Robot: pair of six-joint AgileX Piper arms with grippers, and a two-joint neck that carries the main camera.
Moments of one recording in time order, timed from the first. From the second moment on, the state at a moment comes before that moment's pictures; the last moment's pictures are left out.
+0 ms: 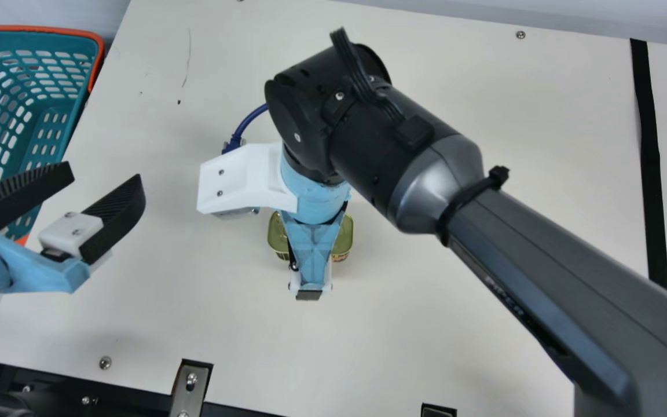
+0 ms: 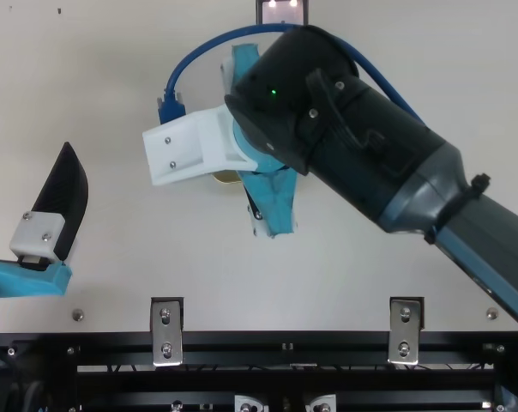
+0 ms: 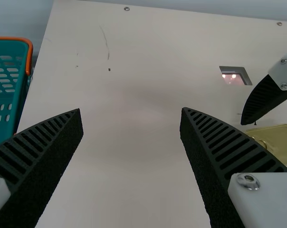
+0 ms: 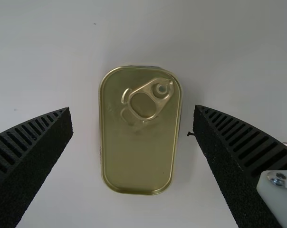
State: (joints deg) left arm -2.5 31.7 -20.5 -20.5 31.1 12.4; right arm 46.6 114.7 -95.8 5.8 69.8 -53.0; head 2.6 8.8
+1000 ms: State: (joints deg) left arm -2.5 31.7 -20.5 -20.5 31.1 12.4; right arm 38.1 111.9 -109.6 10.7 69.2 -45.6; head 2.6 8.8
